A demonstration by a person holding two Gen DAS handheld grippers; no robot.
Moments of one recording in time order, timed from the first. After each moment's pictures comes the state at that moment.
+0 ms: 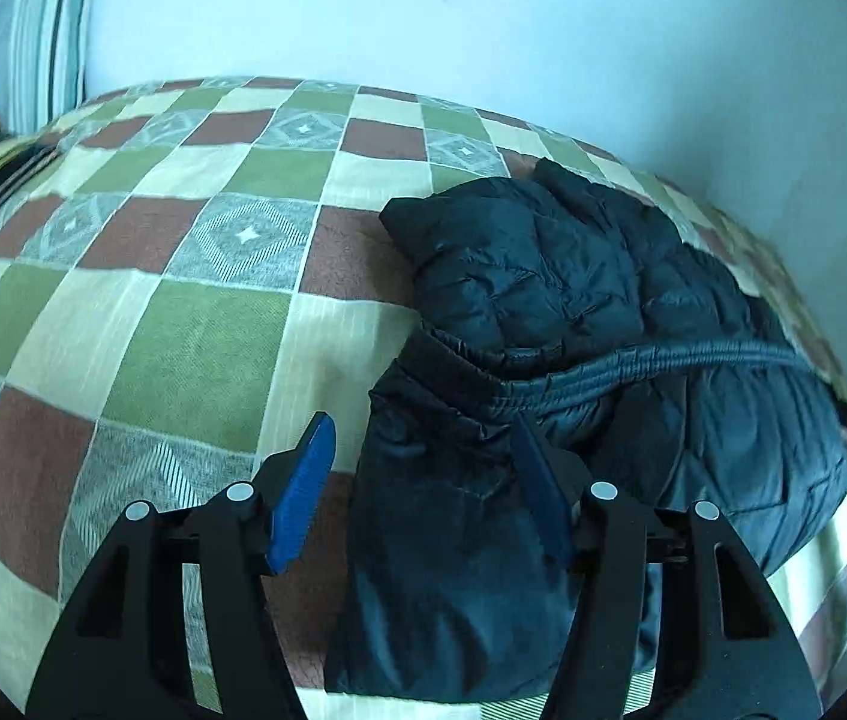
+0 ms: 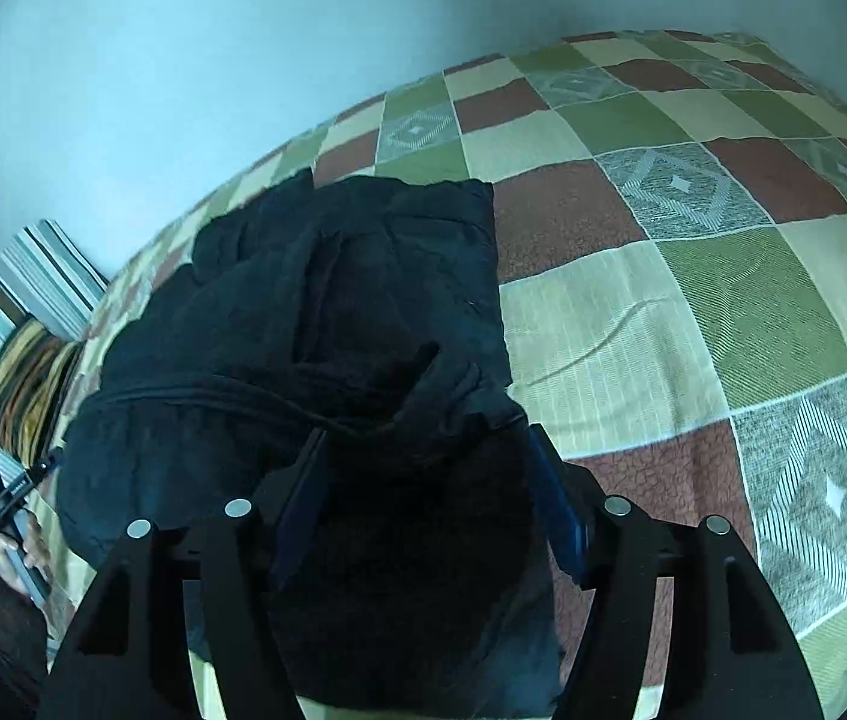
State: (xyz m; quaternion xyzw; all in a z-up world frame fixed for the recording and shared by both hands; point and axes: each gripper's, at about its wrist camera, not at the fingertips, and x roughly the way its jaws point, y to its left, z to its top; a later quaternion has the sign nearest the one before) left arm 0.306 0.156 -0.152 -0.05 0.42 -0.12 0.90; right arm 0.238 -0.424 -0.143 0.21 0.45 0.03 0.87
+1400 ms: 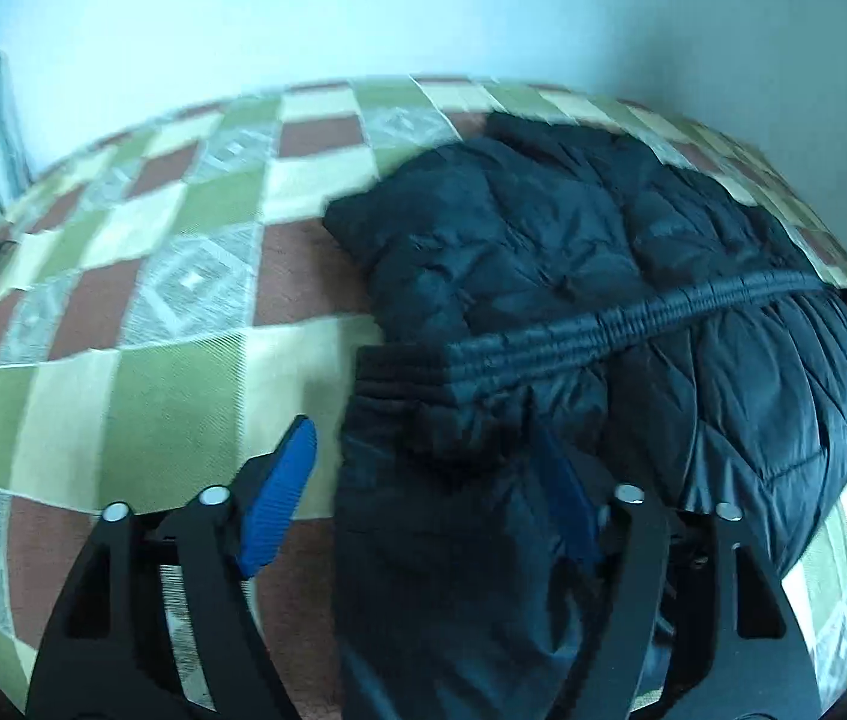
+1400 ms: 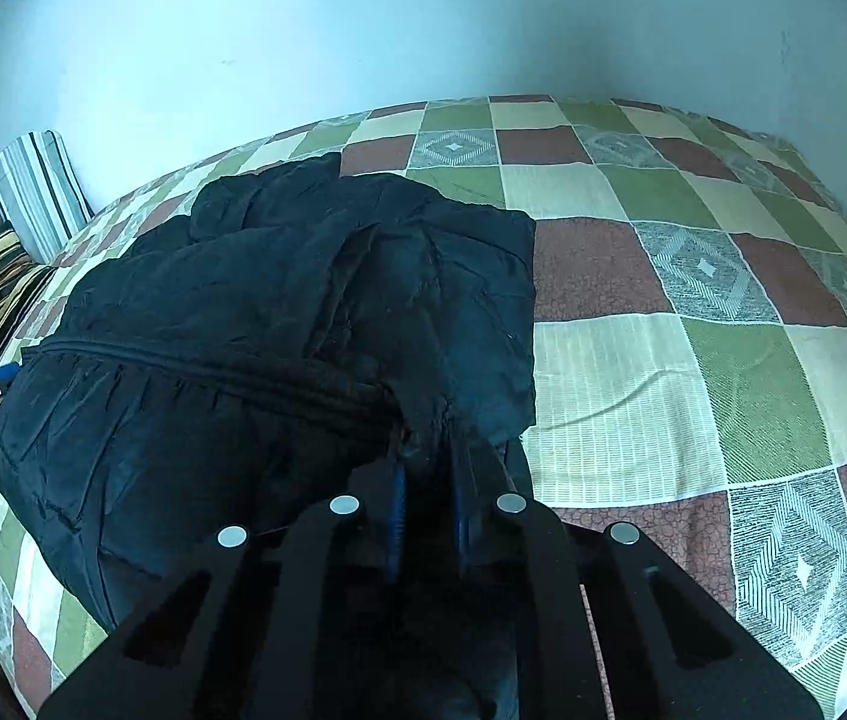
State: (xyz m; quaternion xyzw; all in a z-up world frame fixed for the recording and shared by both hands) left arm 0.330 0.125 -0.162 0.06 0.45 -0.17 0.88; right arm 0.244 -0.388 -0.141 0.08 0.43 0.03 0.90
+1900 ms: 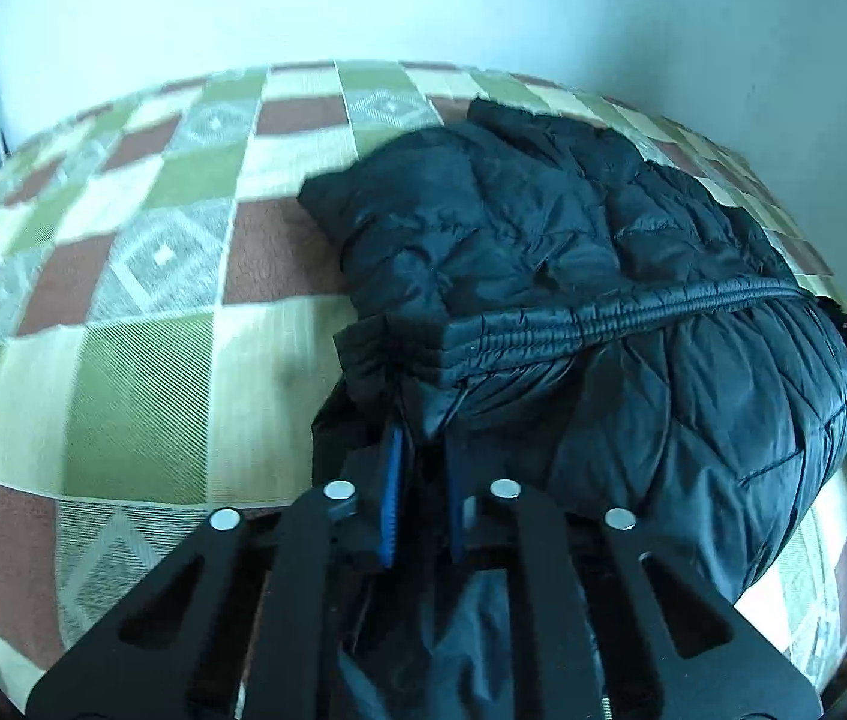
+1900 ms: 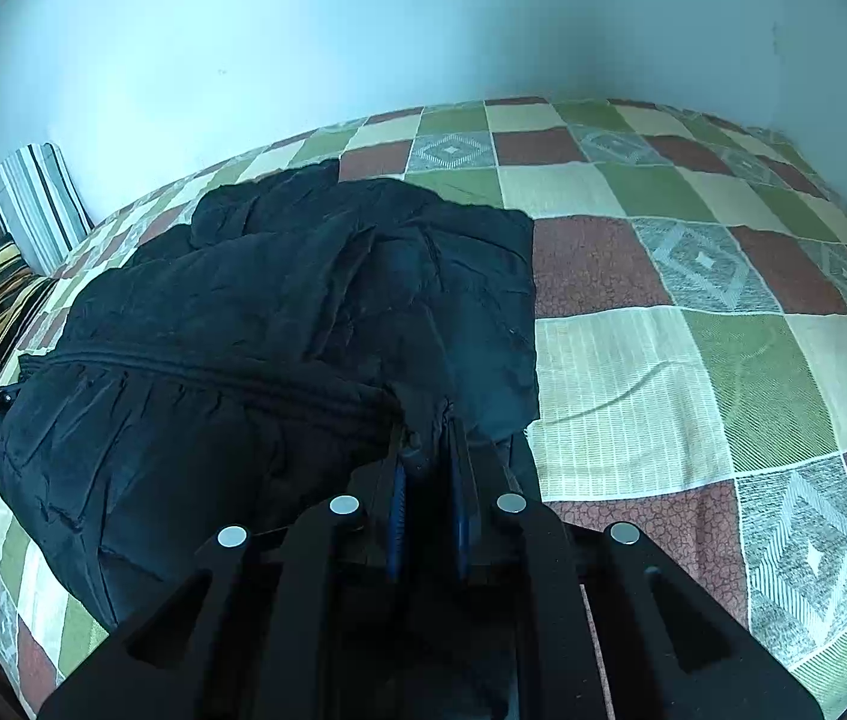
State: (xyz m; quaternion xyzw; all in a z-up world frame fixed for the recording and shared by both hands) left arm 0.325 0.126 -0.162 0.03 0.44 -0.18 0.88; right arm 0.237 -0.386 -0.140 0.09 0.41 0.02 0.91
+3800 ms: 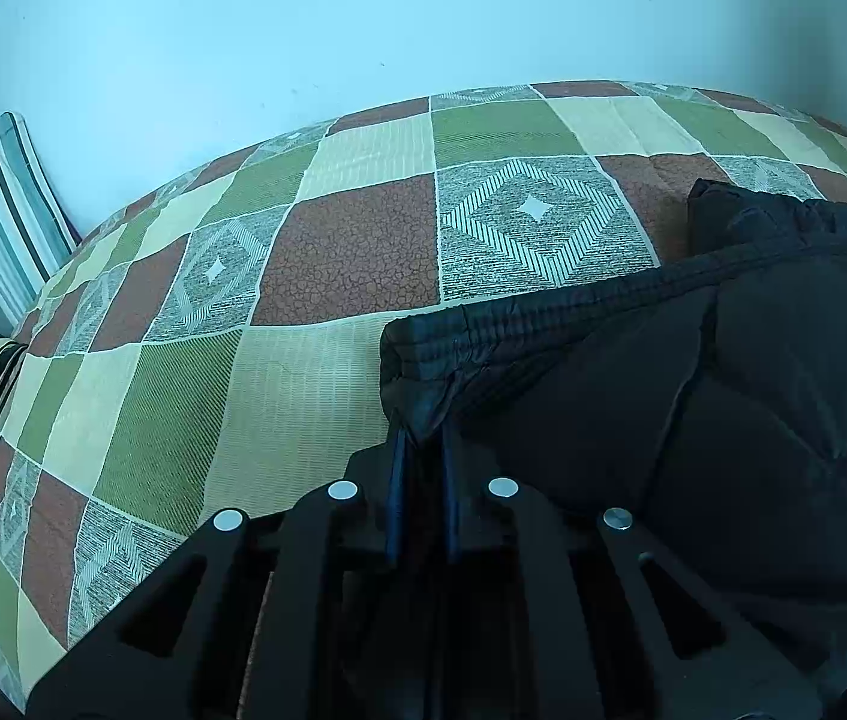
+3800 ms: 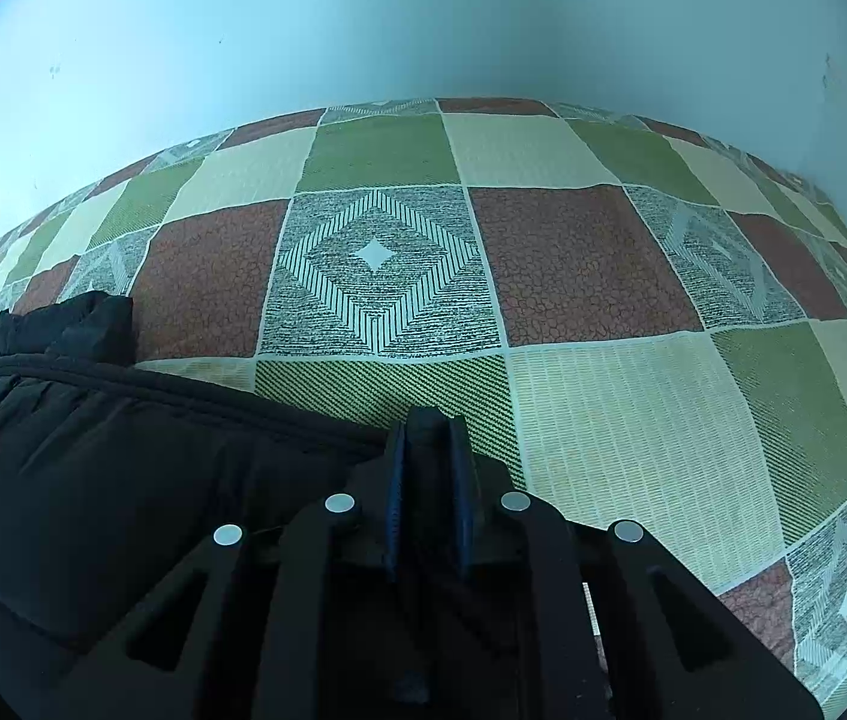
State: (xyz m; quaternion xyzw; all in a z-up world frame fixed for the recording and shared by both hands) left arm 0.565 0.046 -0.214 0.13 0.41 0.01 0.90; right arm 0.525 -0.400 -0.199 0.06 0.43 -0.08 0.90
